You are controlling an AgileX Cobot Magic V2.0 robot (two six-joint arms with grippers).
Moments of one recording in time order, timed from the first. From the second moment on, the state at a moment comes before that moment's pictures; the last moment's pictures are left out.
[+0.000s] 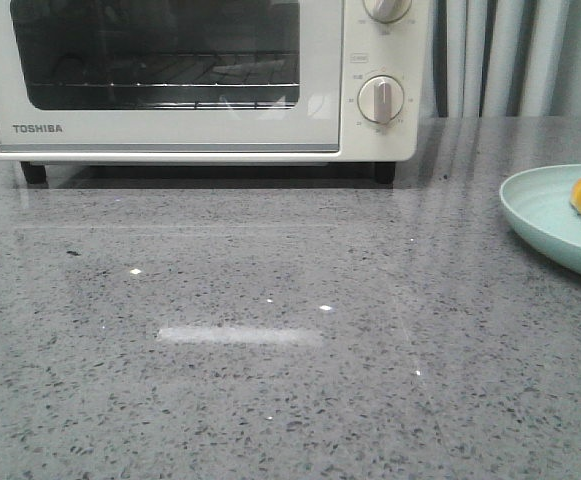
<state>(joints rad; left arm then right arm) -0.04 0.00 0.01 0.02 -0.06 -0.03 -0.08 -0.01 0.02 -0.04 -0.06 0.05</state>
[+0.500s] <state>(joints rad) -0.04 0.00 0.01 -0.03 -0.06 -0.03 -0.08 -0.01 0.02 -0.04 -0.12 0.05</state>
